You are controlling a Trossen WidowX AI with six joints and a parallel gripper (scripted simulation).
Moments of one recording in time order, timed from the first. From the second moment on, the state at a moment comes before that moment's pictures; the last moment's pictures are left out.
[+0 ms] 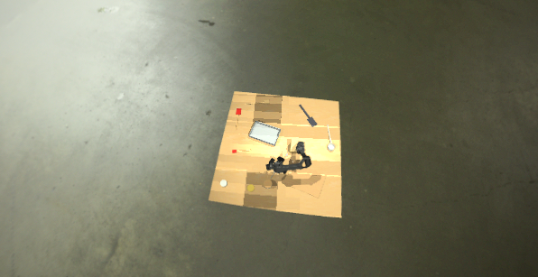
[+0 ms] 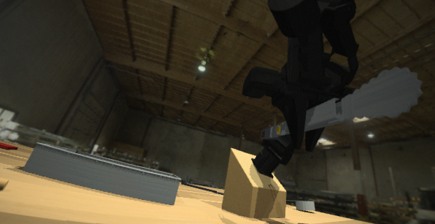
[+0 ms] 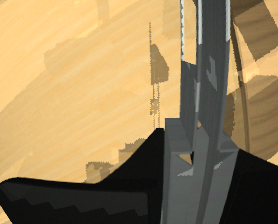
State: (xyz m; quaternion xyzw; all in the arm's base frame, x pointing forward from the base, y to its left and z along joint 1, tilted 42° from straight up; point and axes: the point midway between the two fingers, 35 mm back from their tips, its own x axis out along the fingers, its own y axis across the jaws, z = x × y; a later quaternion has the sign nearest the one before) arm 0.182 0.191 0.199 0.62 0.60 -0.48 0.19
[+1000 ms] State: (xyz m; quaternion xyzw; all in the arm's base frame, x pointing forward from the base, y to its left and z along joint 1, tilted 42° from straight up) arm 0.086 0.222 0.202 0.34 0.75 -0.11 0.56
